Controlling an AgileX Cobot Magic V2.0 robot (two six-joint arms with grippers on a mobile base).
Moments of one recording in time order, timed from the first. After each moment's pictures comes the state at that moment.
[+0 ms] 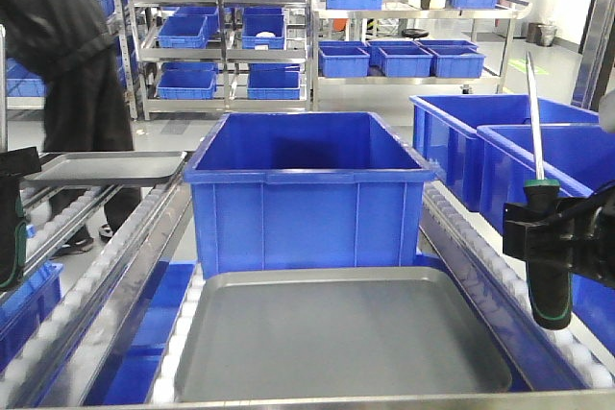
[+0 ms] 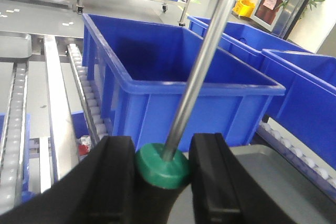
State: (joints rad) left arm 0.04 1.09 -1.09 -1.00 0.54 0.69; right arm 0.35 1.04 -1.09 -0.21 0.51 0.33
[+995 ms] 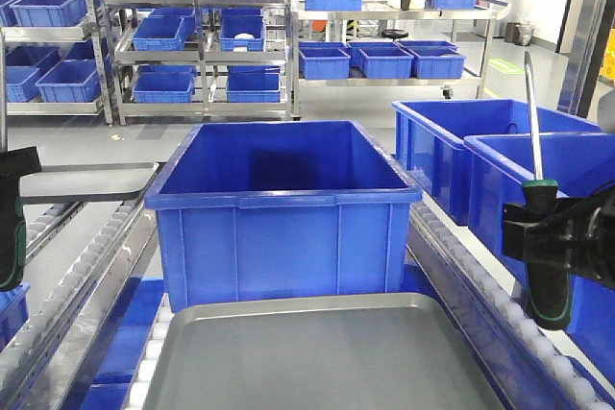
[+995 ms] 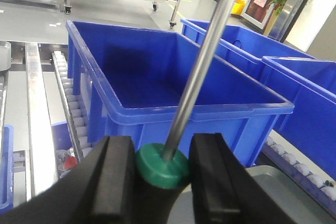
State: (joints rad) left arm 0.04 1.09 -1.09 -1.00 0.54 0.69; right arm 0.35 1.04 -1.09 -0.21 0.51 0.33
